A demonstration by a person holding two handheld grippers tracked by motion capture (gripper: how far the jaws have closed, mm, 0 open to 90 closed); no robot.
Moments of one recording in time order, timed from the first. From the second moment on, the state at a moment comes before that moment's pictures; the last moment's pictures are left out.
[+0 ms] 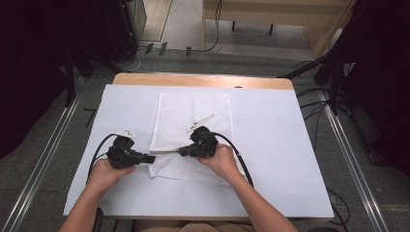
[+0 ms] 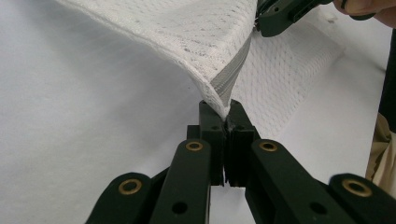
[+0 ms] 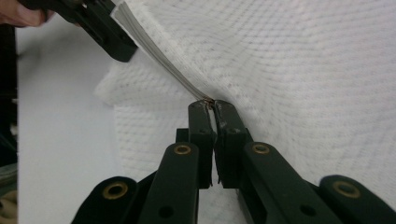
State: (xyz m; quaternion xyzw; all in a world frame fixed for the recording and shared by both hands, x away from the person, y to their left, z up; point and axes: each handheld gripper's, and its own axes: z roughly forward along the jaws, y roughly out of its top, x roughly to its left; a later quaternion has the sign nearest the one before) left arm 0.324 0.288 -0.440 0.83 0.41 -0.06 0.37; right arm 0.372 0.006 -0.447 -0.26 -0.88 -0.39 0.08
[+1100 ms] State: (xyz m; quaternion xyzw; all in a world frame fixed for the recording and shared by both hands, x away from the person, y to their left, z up) left arm 0.324 0.291 -0.440 0.83 0.42 -0.07 0.37; right arm 0.375 -0.028 -0.452 -0.29 -0.88 -0.38 0.07
